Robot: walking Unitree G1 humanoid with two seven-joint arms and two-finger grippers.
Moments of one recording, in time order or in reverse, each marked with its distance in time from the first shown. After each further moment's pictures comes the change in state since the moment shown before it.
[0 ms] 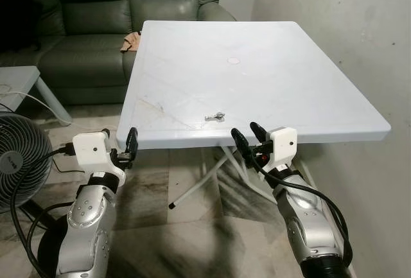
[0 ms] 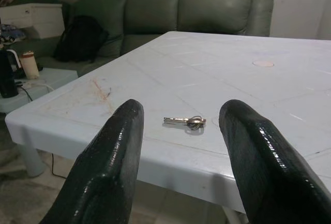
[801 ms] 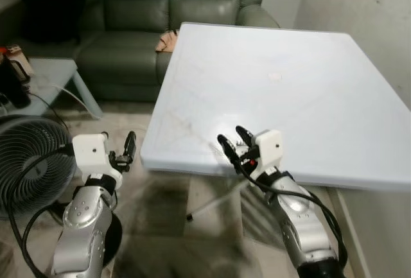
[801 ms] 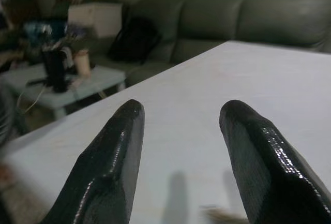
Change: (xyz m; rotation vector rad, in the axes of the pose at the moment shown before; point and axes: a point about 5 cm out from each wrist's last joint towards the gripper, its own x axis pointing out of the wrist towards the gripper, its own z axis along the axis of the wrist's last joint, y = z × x) left arm 0.002 -0.008 -0.003 0.010 0.035 -0.033; right arm -0.004 0.006 0.003 -0.031 0.015 0.056
